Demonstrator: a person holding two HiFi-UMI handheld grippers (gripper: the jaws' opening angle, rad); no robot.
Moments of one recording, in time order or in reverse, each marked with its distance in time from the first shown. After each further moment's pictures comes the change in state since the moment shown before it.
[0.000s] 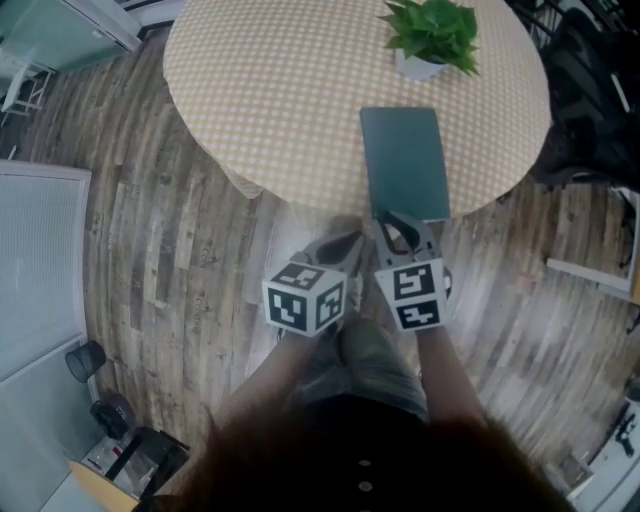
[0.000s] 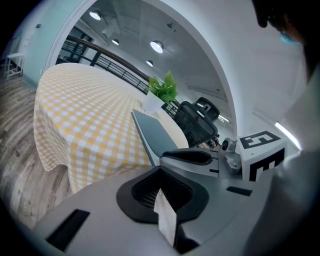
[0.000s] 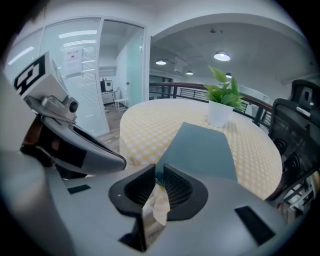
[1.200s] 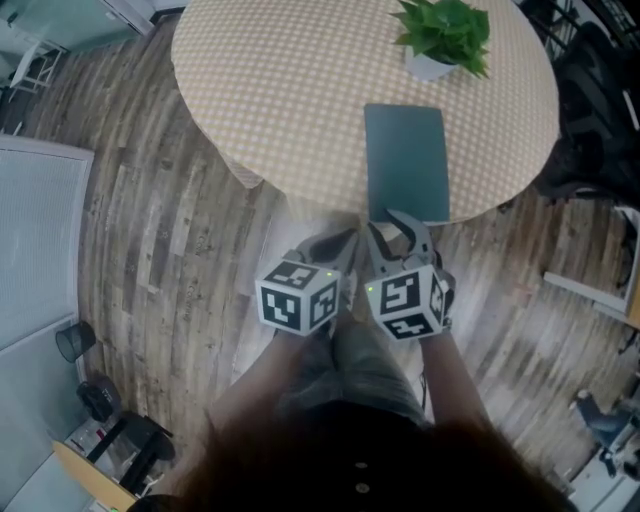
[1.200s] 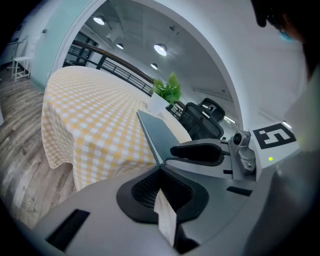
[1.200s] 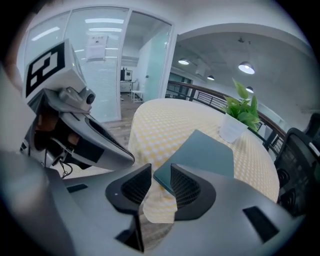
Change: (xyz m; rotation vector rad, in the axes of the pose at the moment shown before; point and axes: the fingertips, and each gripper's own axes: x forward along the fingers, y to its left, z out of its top) left arm 0.002 0.004 -0.006 -0.021 -0.035 0.066; right arm -0.009 0.011 0.003 -0.264 0.020 0.053
